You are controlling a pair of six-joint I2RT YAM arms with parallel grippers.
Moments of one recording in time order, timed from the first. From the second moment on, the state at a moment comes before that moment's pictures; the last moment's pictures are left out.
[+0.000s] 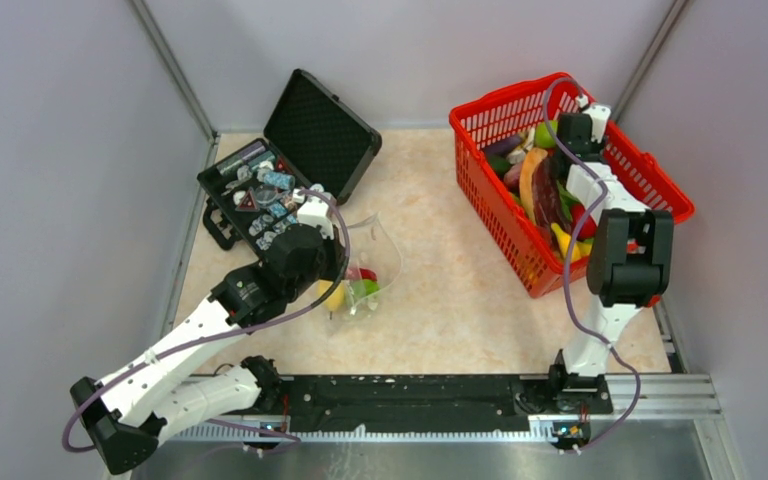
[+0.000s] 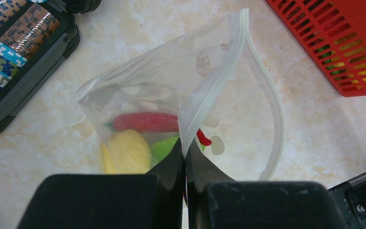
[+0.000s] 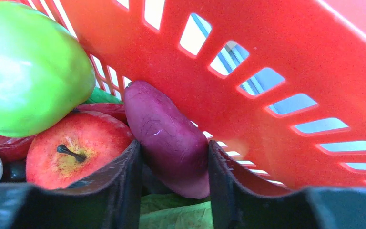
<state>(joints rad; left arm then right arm) -0.79 0.89 0.89 -0.52 -0.29 -0.46 -0.02 1.87 1.43 -0.18 0.58 0.15</state>
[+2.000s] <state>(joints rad) -0.79 0.94 0.93 -0.54 -0.18 -0.50 0.66 1.05 0.62 0.61 -0.43 0.67</state>
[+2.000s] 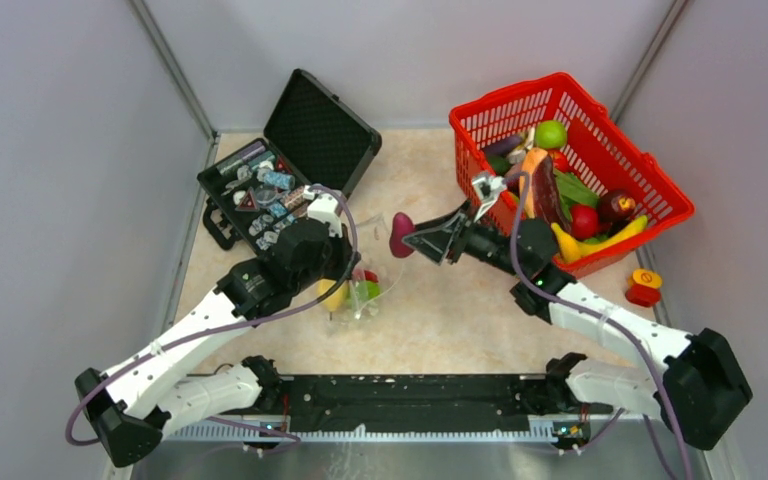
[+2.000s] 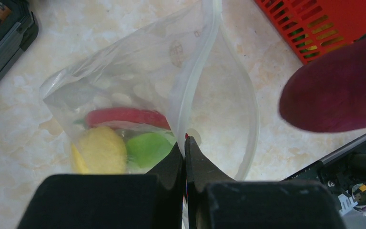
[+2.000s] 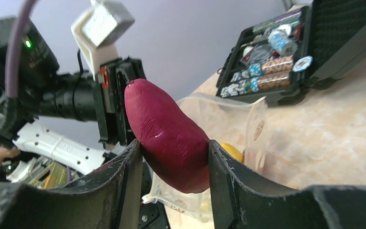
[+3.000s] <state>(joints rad) -0.79 0.93 1.00 -0.61 -0.18 -0.50 0.91 1.32 0.60 0.76 -0.15 0.46</state>
